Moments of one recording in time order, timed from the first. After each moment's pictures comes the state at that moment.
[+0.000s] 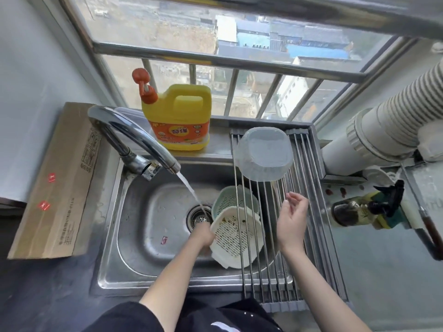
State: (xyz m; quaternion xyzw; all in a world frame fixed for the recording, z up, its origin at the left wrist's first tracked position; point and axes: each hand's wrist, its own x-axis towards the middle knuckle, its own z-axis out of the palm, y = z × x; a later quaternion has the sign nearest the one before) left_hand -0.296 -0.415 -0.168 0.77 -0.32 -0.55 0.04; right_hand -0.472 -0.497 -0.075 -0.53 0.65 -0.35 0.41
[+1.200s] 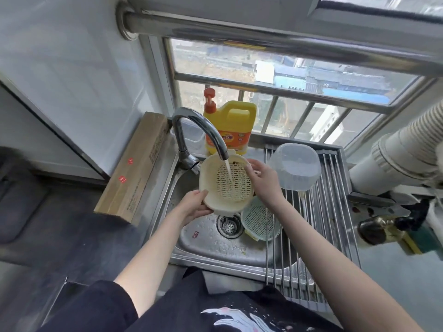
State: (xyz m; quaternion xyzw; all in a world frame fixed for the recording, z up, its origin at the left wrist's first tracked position) left_hand -0.204 -0.360 -0.064 0.65 -0.03 -0.57 0.50; right_hand -0.348 -0.492 -0.011 -0.77 0.44 -0.19 0.44
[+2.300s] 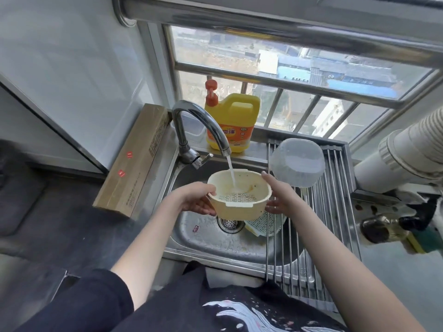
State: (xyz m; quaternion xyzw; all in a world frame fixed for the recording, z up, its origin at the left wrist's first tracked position) left_hand -0.201 -0.369 -0.002 0.70 -0.15 -0.65 0.27; right_hand -0.387 -0.510 -0.024 -0.46 0.59 -0.01 0.67
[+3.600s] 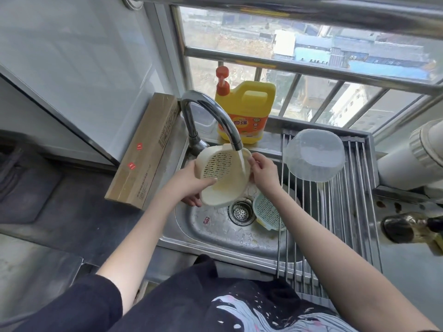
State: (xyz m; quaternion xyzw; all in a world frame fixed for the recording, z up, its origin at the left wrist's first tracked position) left_hand -0.174 -0.349 0.011 0.84 -0.23 -0.45 0.21; right_hand -0.319 -0.494 -0.051 -0.72 0.44 -0.17 0.51
